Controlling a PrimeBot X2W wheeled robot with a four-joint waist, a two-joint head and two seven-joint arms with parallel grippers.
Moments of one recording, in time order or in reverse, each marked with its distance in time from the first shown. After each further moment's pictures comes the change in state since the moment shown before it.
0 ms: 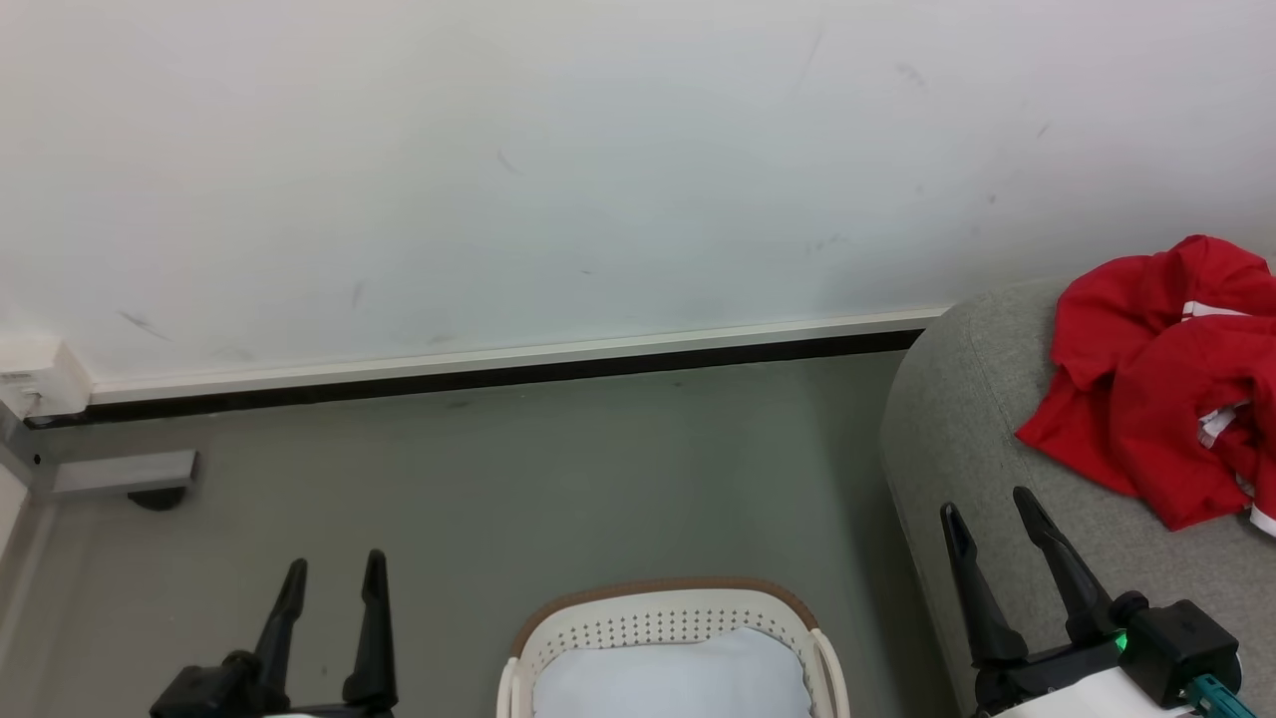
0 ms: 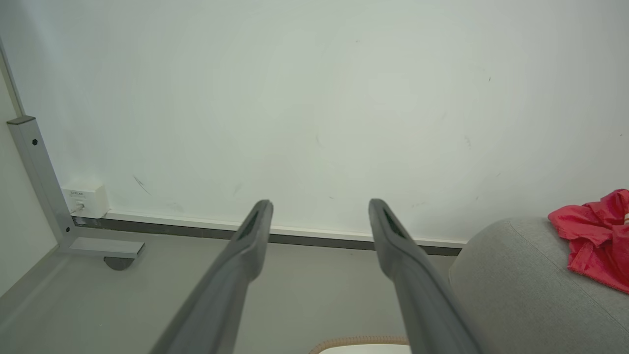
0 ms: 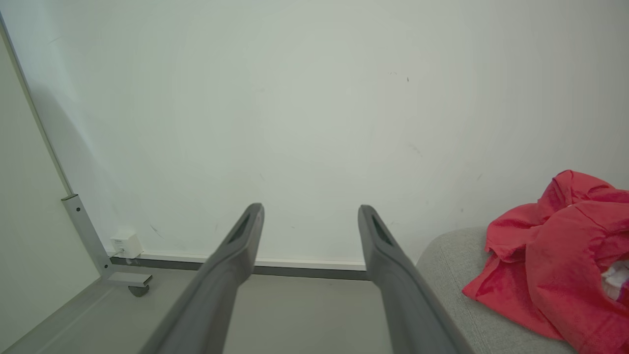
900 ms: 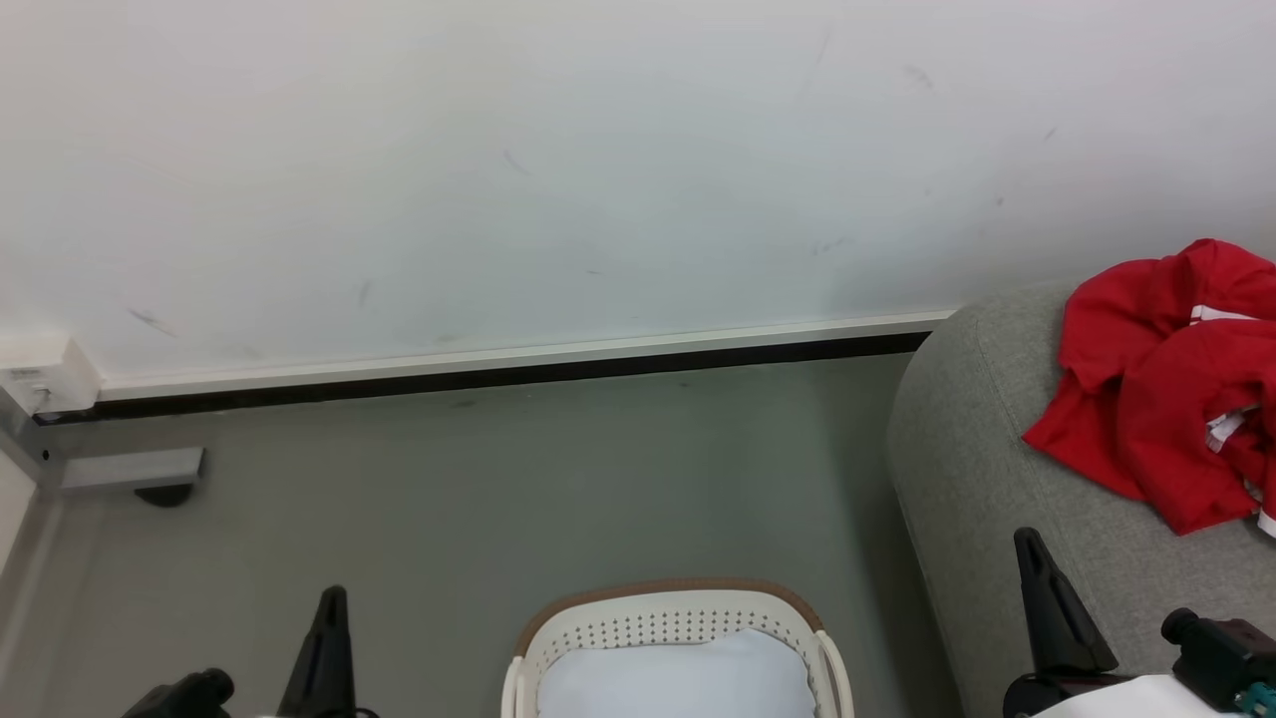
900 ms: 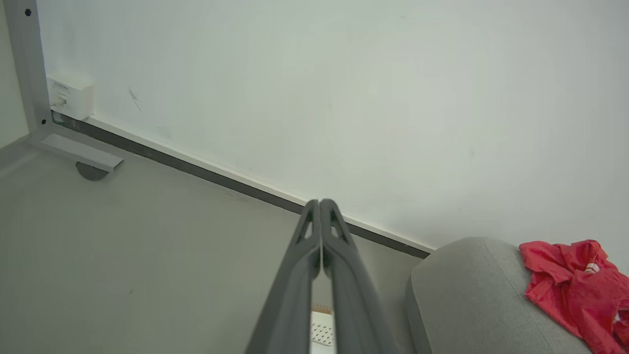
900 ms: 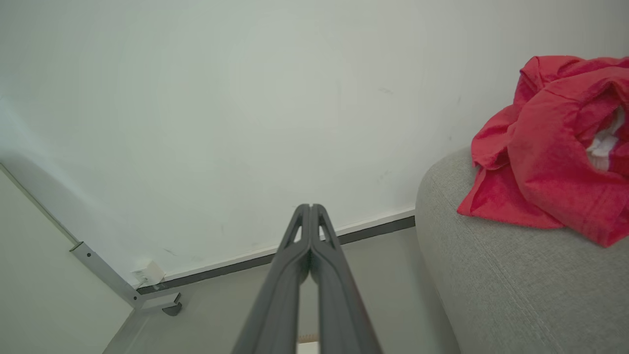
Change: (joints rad) left arm -0.001 -0.008 0.007 0.062 -0.269 -0.009 0.078; right arm 0.032 0.008 -0.039 0.050 0.267 0.000 0.062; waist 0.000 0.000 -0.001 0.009
